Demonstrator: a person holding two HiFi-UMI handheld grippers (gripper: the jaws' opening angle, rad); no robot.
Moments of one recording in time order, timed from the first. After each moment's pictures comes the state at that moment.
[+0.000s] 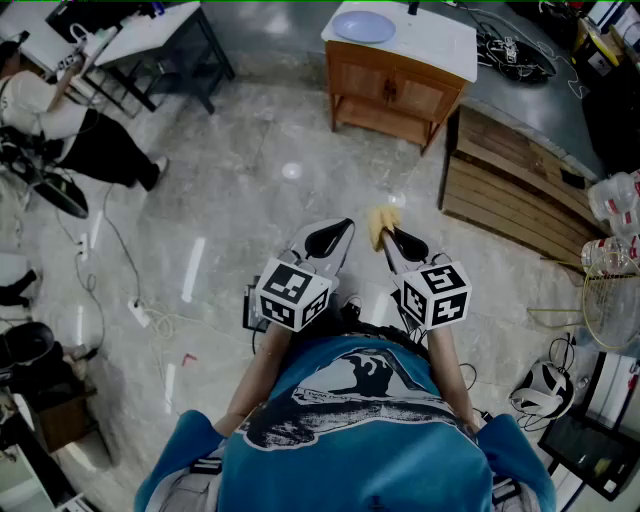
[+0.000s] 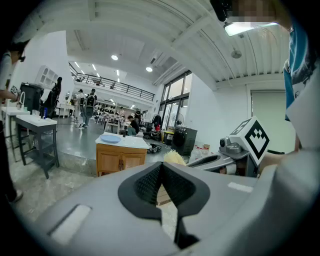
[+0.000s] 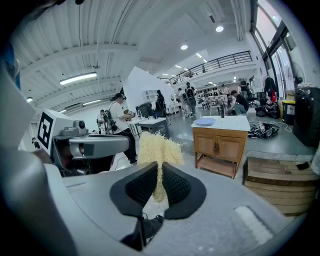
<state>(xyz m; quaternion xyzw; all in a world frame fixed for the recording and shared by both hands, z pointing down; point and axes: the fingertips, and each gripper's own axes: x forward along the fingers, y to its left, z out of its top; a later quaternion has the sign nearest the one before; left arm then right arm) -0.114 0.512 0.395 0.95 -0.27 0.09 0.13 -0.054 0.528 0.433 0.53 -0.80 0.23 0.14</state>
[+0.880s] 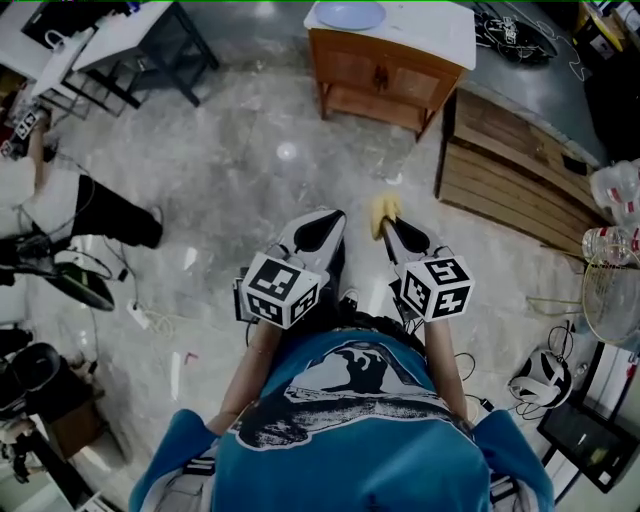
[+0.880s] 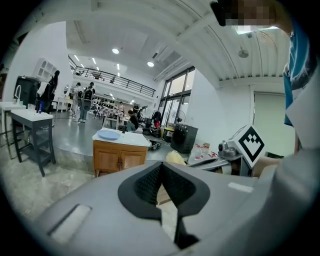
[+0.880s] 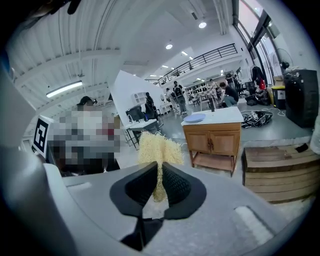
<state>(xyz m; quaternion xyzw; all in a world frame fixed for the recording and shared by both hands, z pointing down) -0.087 0.452 0.398 0.95 -0.25 0.11 0.15 -0.010 0.470 0.445 0.56 -0.78 0.28 0.10</state>
